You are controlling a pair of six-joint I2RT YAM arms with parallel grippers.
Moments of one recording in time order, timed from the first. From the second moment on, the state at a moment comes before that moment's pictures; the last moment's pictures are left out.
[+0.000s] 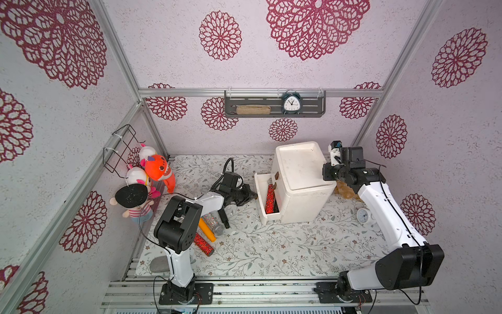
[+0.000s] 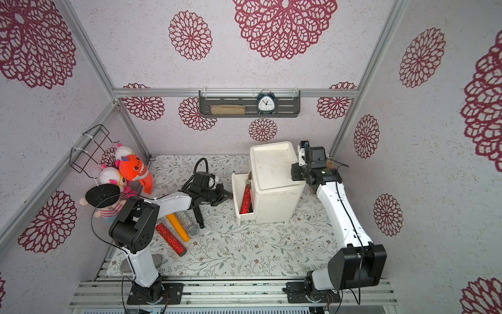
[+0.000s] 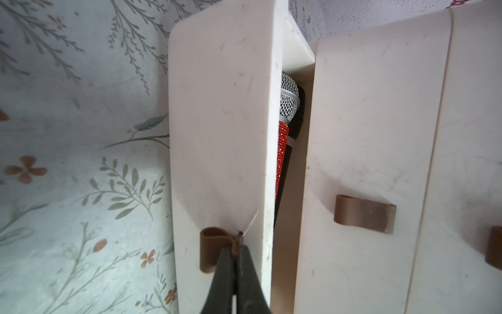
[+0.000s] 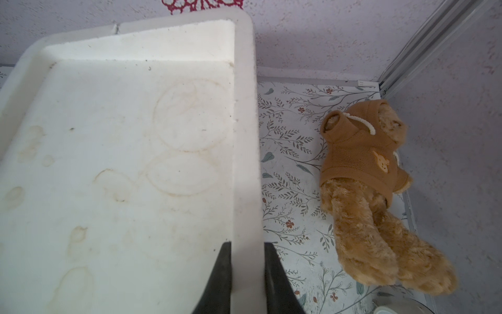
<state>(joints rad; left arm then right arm) -0.41 1.88 1.10 0.05 0.51 -0.92 0.12 1.41 1.43 -0.72 0.02 0.04</state>
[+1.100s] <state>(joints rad) -0.35 1.82 1.27 -0.45 0.48 -0.63 0.03 1.30 1.32 -0.69 0.06 0.07</state>
